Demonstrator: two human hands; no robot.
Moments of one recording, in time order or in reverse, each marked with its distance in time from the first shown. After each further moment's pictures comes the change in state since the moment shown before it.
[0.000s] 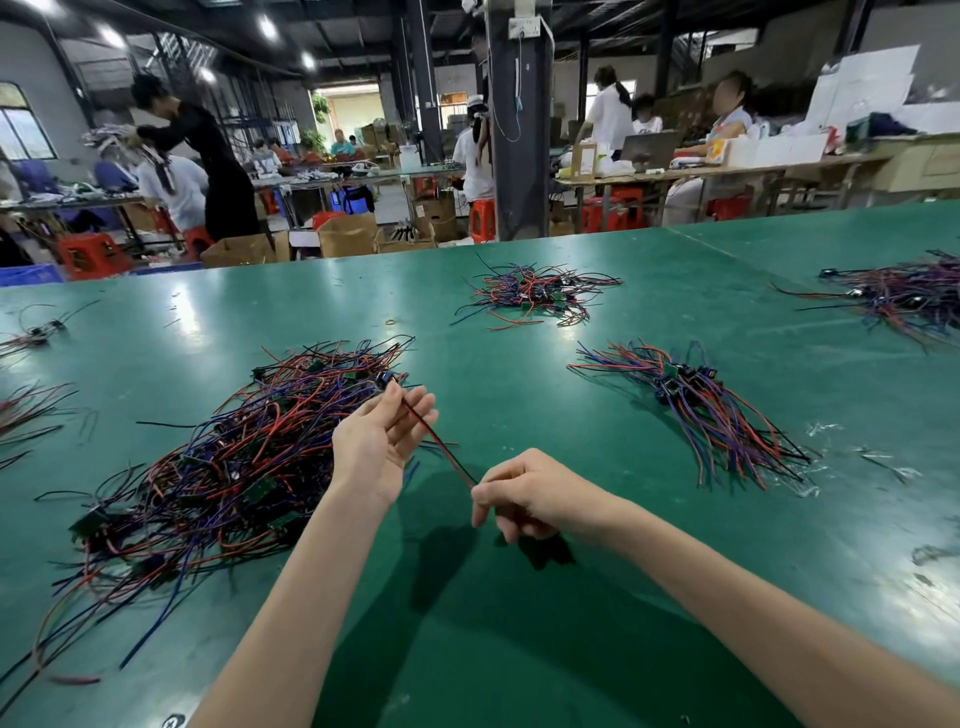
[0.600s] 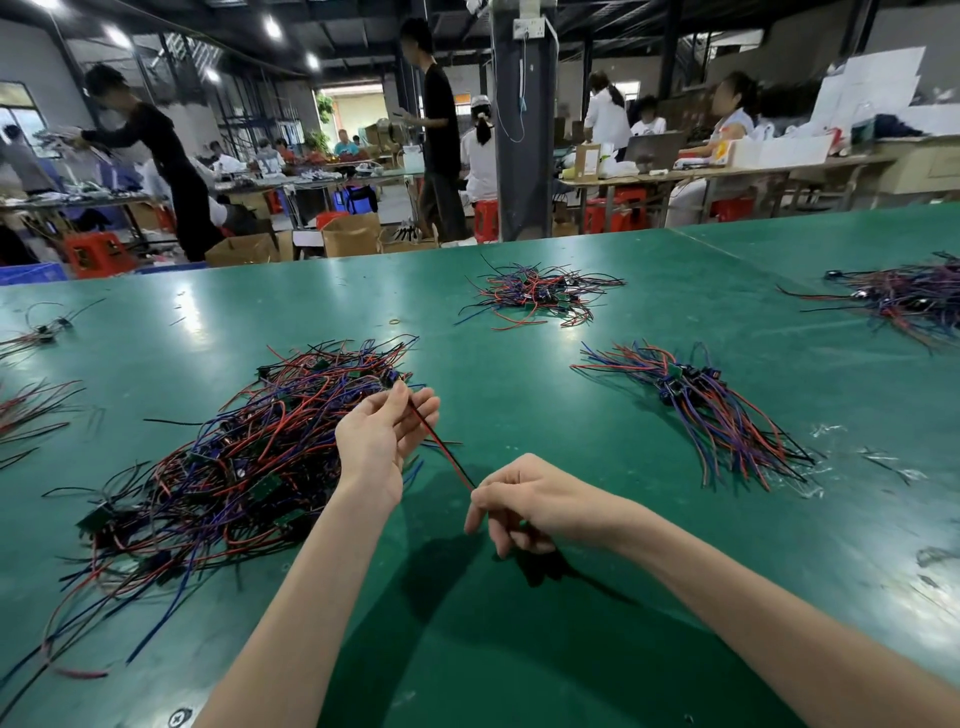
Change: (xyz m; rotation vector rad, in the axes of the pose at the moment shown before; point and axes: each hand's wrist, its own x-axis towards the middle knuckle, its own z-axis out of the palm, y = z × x) left_hand 0.003 -0.003 -0.001 0.067 0.040 0.063; right_hand -0.008 -0.006 0.006 0.065 -0.127 -0.030
